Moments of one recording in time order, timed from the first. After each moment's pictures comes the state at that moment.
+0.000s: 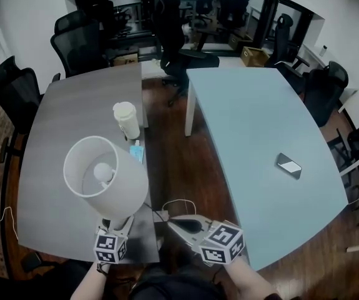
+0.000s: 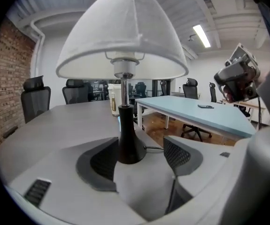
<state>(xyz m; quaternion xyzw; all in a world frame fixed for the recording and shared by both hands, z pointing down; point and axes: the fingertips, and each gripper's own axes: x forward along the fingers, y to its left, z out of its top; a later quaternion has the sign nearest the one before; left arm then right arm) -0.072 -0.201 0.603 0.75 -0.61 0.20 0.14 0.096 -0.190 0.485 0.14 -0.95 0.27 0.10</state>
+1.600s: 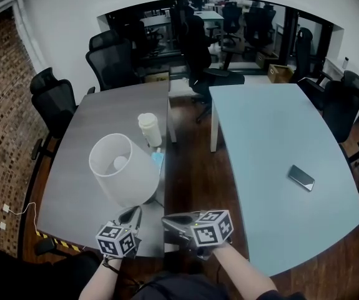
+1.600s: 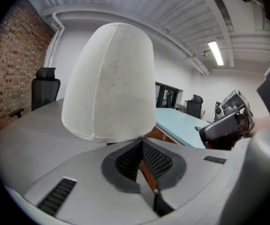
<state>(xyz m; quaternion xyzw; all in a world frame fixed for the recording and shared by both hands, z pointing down) -0.021 -0.180 0.510 0.73 -0.64 0.11 0.22 0.076 -0.160 0.476 -0.01 -0.93 0.37 0.08</state>
